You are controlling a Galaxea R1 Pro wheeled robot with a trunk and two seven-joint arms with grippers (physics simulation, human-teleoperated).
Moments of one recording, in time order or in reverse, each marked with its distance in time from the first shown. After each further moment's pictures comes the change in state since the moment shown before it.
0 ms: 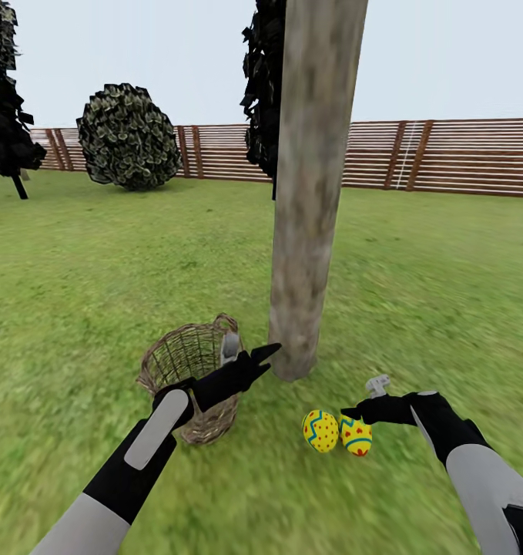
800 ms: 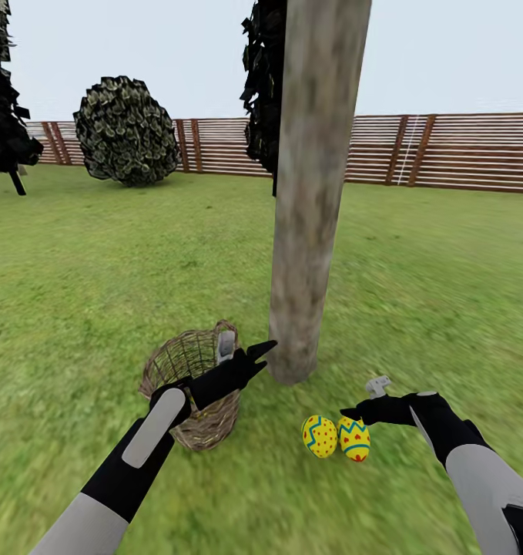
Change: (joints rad) left arm 0.001 0.000 0.026 0.003 0.000 0.000 -0.002; right arm 0.000 0.002 0.000 0.005 -0.001 -0.002 -0.004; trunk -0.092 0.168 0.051
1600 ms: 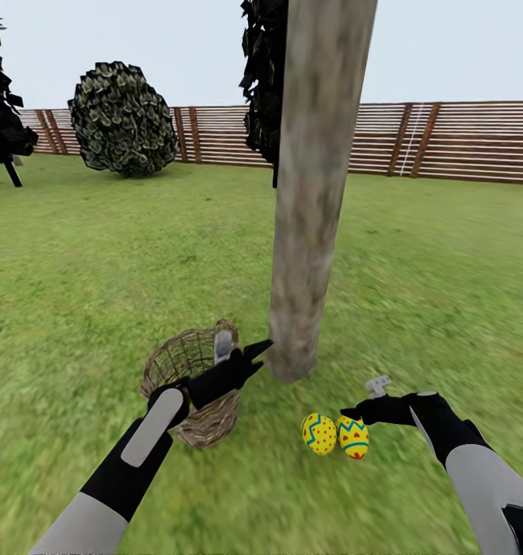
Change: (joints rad) left arm 0.000 0.001 0.019 0.021 0.001 -0.005 -0.004; right arm 0.000 0.000 0.000 0.000 0.000 0.000 -0.002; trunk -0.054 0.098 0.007
